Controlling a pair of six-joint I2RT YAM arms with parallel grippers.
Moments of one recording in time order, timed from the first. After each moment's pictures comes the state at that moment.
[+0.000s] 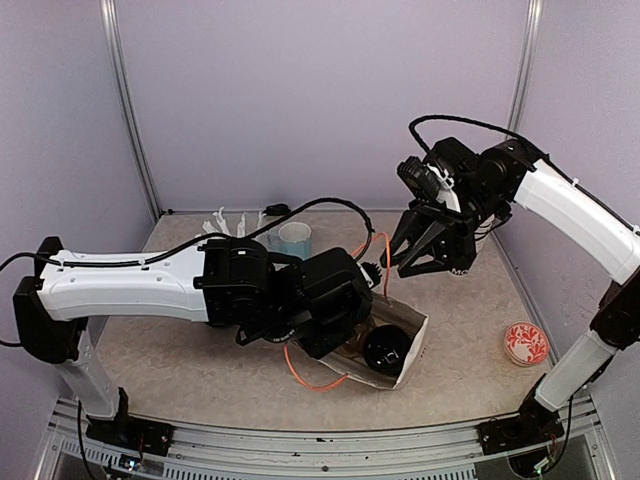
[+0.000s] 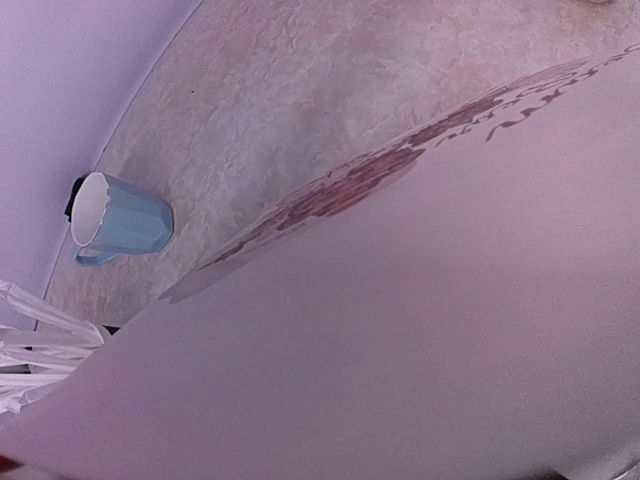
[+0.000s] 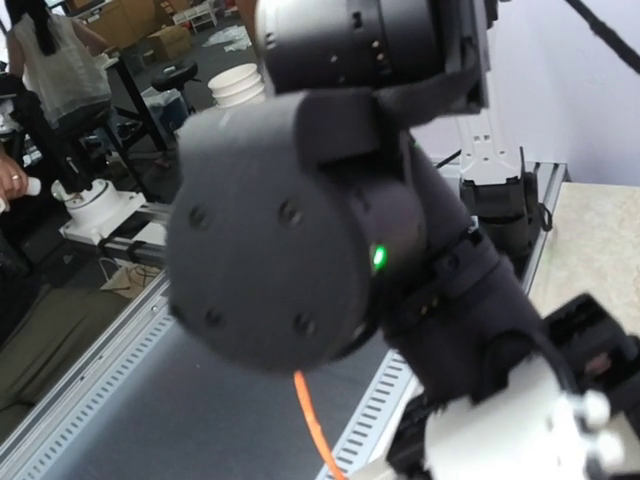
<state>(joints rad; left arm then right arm) -1.38 1.78 1.67 -0.93 -0.58 -0.16 0.68 1.57 1.72 -1.35 -1.36 -0.94</state>
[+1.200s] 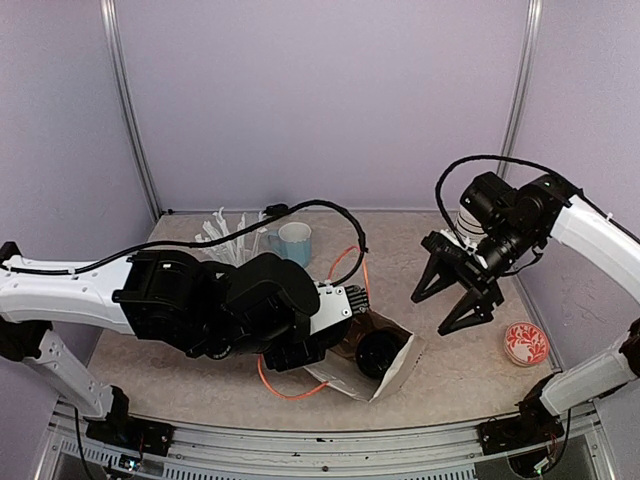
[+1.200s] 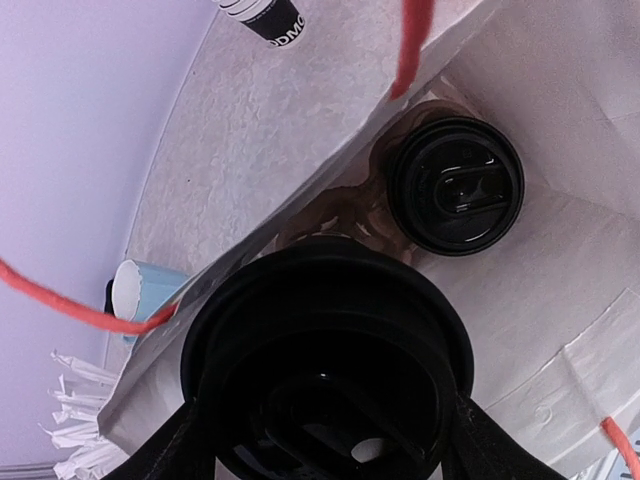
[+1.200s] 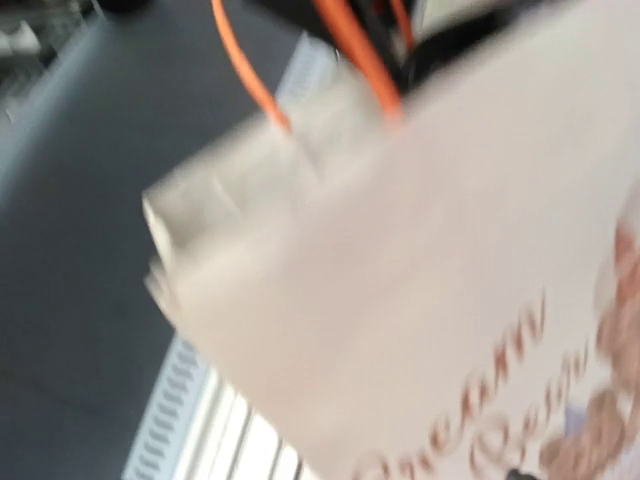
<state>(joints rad) -1.47 1.51 1.45 -0.80 -0.56 0.17 0.59 1.33 1.38 -1.35 -0.97 -1.04</state>
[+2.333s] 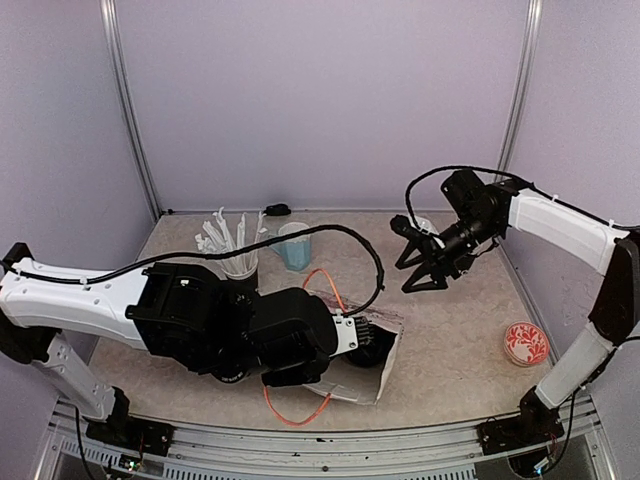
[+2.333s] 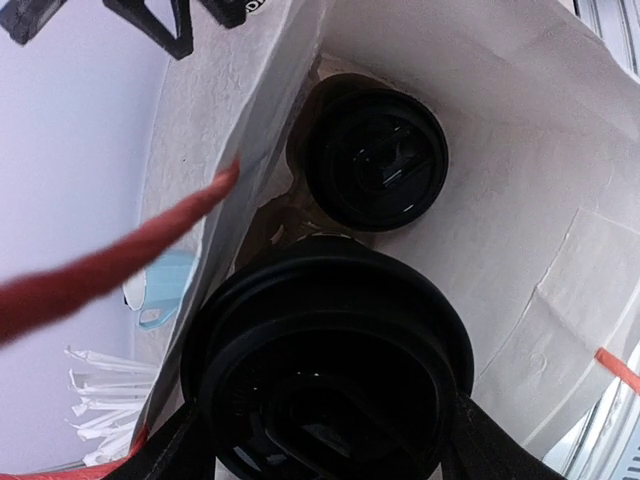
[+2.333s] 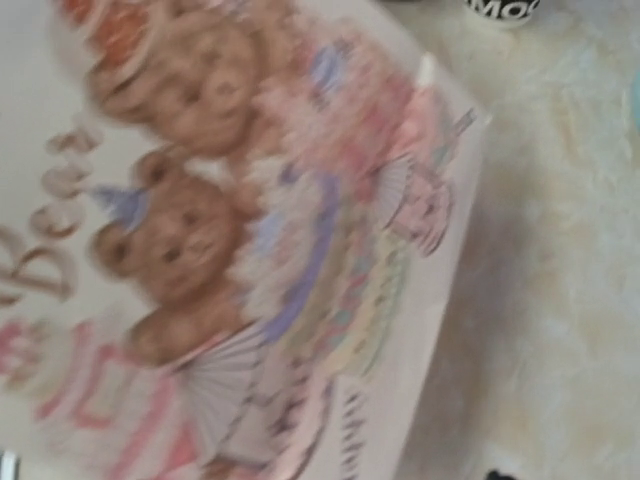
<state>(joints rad) -1.53 1.59 1.51 -0.95 -0.63 0.17 0.43 1.54 1.35 -0.97 -0.77 -0.93</state>
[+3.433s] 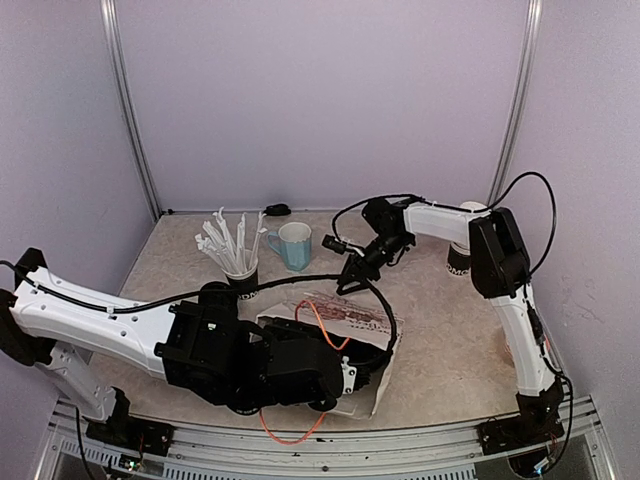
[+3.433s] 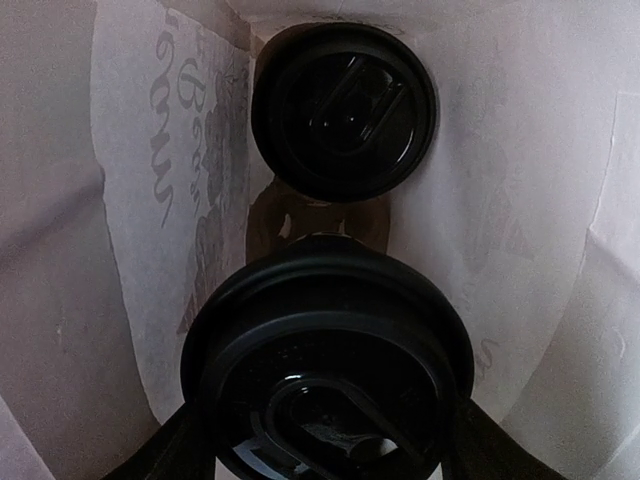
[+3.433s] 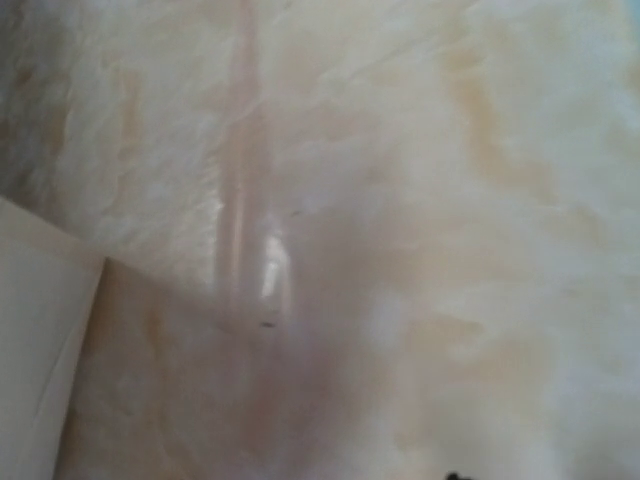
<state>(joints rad) -1.58 1.62 1.37 -0.87 -0.77 0.45 0.52 2.42 2.04 -0.93 -0.81 -0.72</state>
